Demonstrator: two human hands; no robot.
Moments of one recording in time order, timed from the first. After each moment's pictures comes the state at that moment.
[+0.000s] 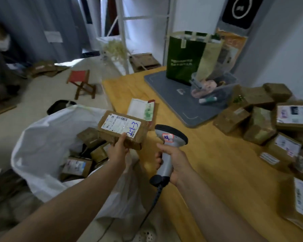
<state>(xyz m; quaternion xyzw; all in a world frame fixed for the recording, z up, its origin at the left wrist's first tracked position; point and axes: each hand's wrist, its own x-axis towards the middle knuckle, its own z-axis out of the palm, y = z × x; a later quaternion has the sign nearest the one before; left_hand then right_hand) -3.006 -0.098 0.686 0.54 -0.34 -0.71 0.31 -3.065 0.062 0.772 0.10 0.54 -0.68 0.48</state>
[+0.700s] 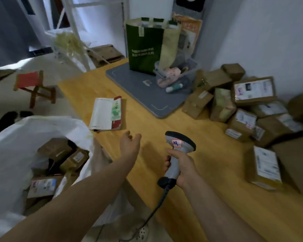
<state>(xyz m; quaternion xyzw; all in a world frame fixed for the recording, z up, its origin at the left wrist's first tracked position) -3.086 -0.035 0.694 0.46 -0.65 -0.59 0.12 -3.099 0.124 0.742 0.25 0.56 -0.71 0.35</state>
